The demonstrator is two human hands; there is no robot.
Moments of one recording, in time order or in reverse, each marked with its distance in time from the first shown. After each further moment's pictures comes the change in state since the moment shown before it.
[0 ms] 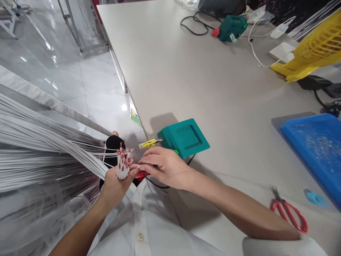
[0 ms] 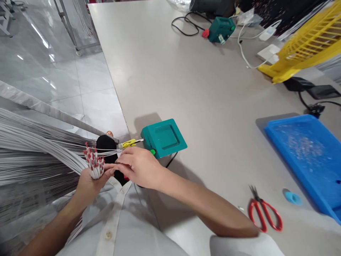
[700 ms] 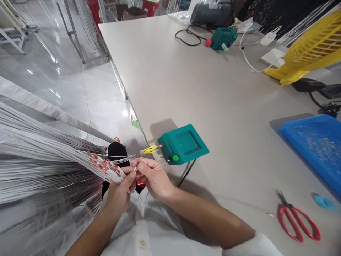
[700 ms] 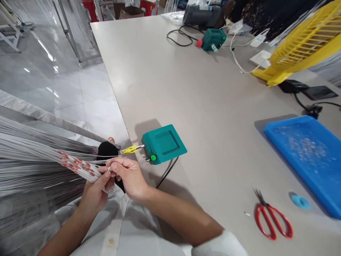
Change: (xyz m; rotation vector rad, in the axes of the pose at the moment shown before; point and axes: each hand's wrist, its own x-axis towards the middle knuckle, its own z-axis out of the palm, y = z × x) left_hand 0.003 -0.014 0.015 -0.613 0.098 -0.054; right_hand 0.015 -0.019 0.066 1.475 0.402 0.597
